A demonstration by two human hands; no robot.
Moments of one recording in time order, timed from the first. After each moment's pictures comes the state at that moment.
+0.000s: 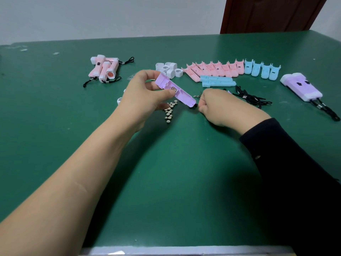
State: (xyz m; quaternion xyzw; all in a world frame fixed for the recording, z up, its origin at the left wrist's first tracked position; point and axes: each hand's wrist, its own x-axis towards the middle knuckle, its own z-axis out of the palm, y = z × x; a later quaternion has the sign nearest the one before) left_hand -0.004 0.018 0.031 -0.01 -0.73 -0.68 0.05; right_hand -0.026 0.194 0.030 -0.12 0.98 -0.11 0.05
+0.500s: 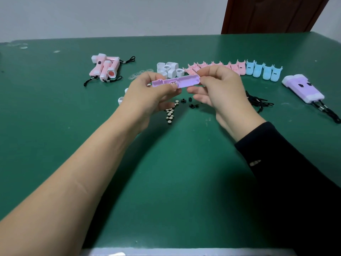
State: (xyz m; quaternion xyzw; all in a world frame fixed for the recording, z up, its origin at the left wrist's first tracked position) left_hand -0.001 0.022 0.035 0.02 -0.67 -0.75 0.02; right_hand -0.015 0.171 0.040 0.03 0.68 -0.73 -0.06
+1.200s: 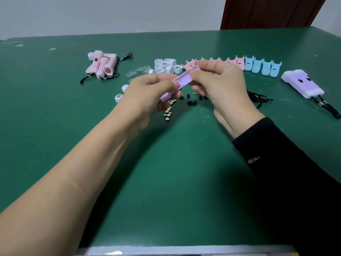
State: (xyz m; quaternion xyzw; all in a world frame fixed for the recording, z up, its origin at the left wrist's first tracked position) left_hand 0.006 0.029 0.040 0.01 -0.71 -0.70 -0.01; right_hand -0.013 0.172 0.040 0.01 0.66 -0.74 -0.09
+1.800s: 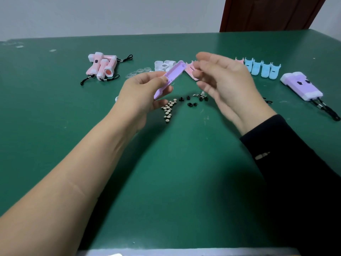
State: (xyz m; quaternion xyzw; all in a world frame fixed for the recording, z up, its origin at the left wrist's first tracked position) left_hand -0.001 0.023 0.037 0.05 -0.67 -0.74 0.04; right_hand -0.020 0.188 0.045 -0.03 0.62 -0.78 -0.03
